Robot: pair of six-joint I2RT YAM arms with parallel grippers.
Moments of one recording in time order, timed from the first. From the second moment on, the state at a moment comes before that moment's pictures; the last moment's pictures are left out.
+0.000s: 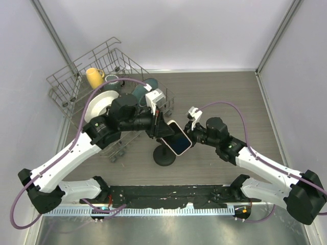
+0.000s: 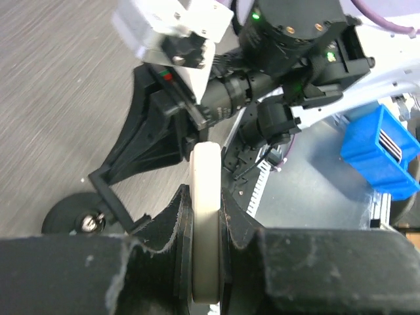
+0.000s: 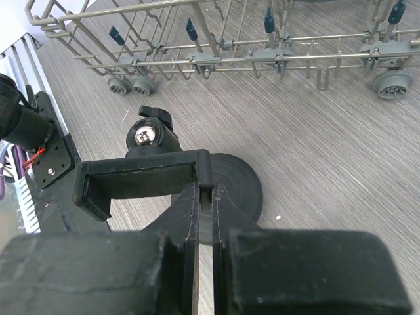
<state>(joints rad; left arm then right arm) -0.84 1.14 1.32 -0.56 0.40 -0.39 0.70 1.01 0.60 0.11 -0.34 0.20</state>
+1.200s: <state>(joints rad) -0.85 1.44 1.42 -0.67 0.79 0.39 0.64 1.06 0.62 0.12 -0.57 0.01</state>
